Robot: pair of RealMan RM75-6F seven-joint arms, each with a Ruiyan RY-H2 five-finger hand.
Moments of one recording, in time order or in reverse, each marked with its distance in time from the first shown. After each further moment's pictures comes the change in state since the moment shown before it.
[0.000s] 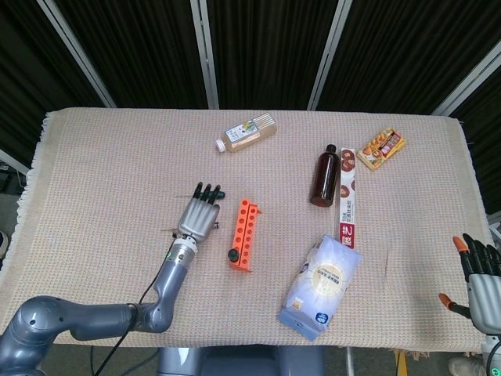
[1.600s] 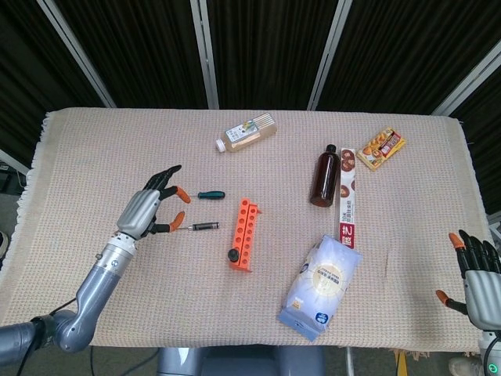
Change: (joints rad) left arm 0.316 0.502 -0.050 -0.466 0.411 -0.010 -1.026; right arm 0.013 0.002 0.007 -0.012 -0.004 -0.006 -0.018
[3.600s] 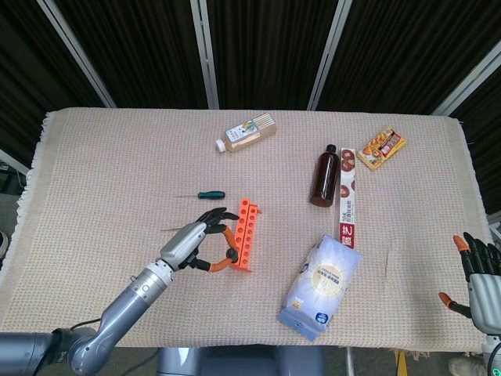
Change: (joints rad) left arm -0.066 -0.047 0.037 -0.224 -0.032 -0.095 -0.102; right arm -0.016 -0.003 -0.006 0.019 -0.009 0.023 0.024
